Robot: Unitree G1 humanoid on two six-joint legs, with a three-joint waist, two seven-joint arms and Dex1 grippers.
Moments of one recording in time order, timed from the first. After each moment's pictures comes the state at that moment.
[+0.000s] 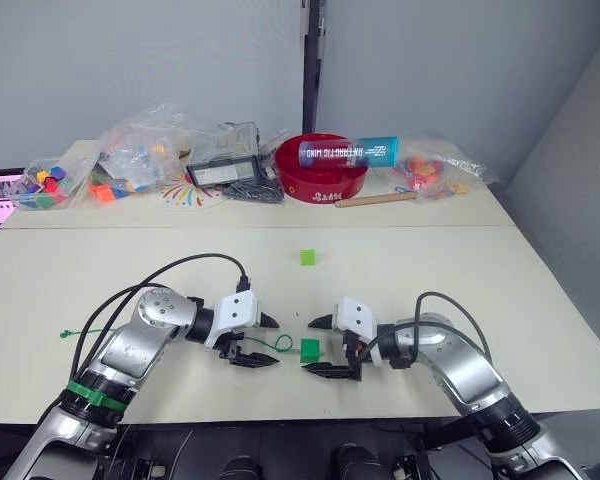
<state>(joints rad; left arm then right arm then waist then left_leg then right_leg) -0.42 0.70 -0.27 -0.01 -0.16 0.22 -1.29 -0.39 -0.49 0.37 -0.13 0.16 0.40 1.02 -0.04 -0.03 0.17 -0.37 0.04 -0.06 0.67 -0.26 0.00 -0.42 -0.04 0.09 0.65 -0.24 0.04</state>
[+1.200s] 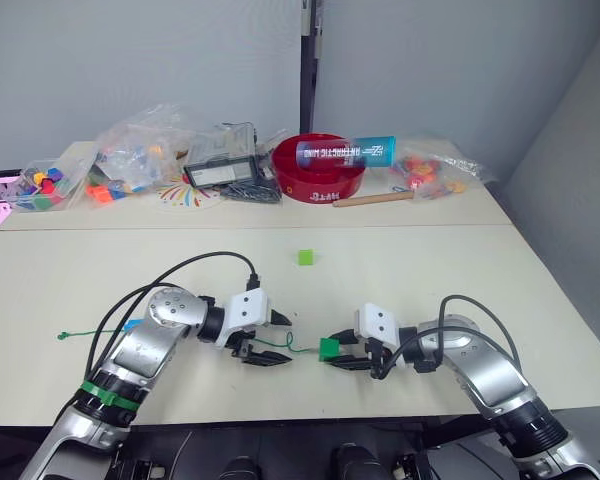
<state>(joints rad) -0.46 0.61 -0.28 -0.02 -0.16 0.22 -1.28 -0.34 -0.60 0.32 -0.13 0.18 0.30 1.10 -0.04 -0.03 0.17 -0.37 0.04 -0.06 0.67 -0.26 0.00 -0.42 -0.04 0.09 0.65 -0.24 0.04</state>
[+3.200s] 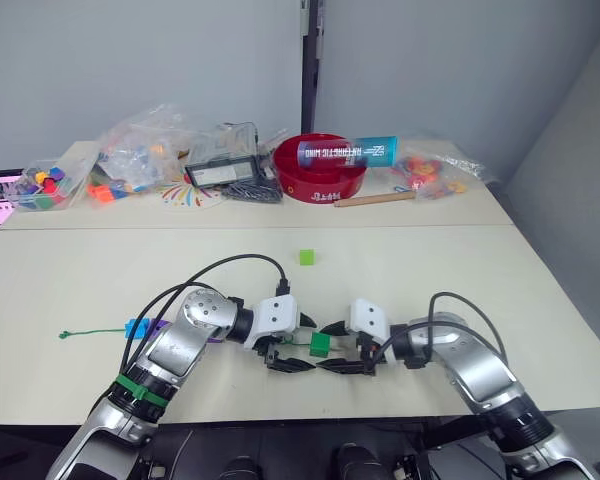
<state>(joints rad) -0.50 0.52 -0.36 -0.01 -0.09 0.23 -1.25 -0.36 -0.59 0.30 -0.13 0.18 0.38 1.08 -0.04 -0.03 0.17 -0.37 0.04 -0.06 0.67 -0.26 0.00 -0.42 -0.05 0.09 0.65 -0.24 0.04</state>
